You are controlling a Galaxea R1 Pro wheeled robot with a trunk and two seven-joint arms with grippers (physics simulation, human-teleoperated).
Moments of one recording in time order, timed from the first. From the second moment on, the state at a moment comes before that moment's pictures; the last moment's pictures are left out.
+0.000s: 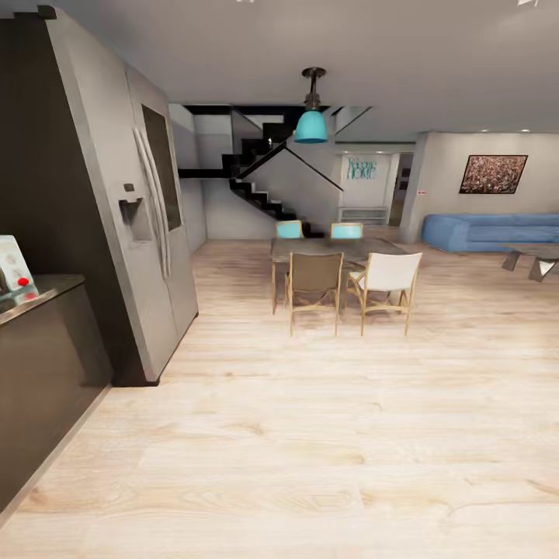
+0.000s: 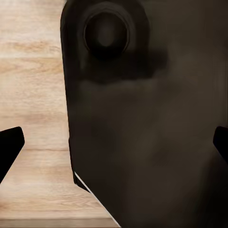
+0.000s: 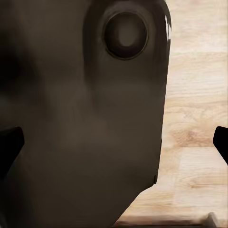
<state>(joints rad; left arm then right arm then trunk) 0.00 0.00 0.00 0.00 0.00 0.00 0.00 0.00 0.00 0.00 0.00 0.00 0.00 0.00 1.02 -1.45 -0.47</state>
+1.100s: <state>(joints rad) 0.04 0.00 0.01 -0.69 -0.01 0.00 0.00 -0.09 -0.06 0.00 -0.56 0.00 -0.19 0.00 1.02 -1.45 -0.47</state>
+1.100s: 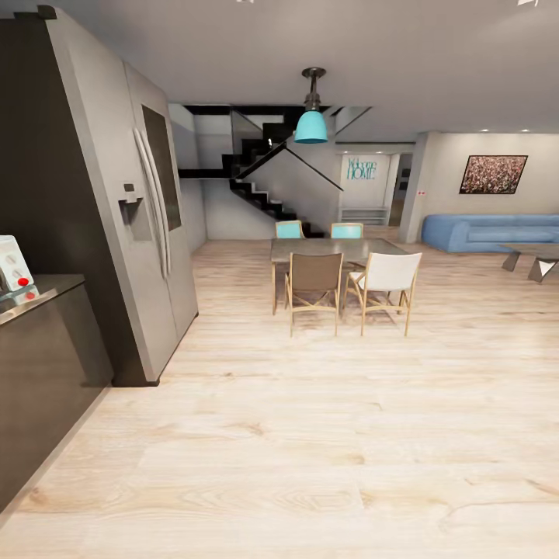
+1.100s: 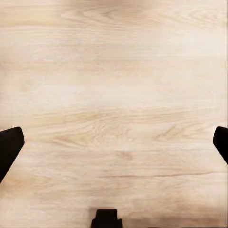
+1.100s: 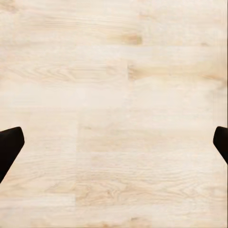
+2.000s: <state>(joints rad) 0.04 0.01 0.01 -0.68 -0.01 0.00 0.00 -0.09 -0.05 0.00 -0.54 0.00 -0.20 0.00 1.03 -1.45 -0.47</state>
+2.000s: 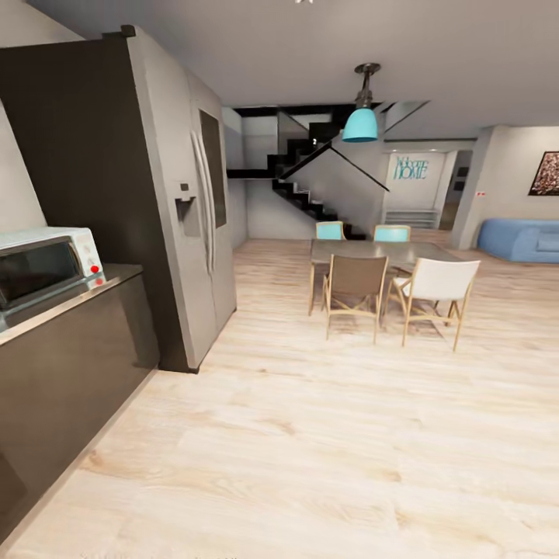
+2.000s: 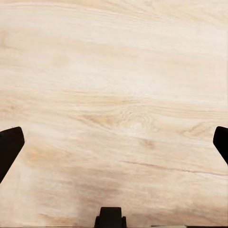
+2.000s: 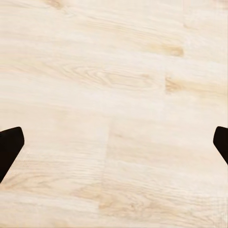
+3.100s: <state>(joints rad) 0.04 0.01 0.01 -0.68 -0.01 0.00 0.00 -0.09 -0.05 0.01 -0.52 0.00 -0.20 0.00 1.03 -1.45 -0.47</state>
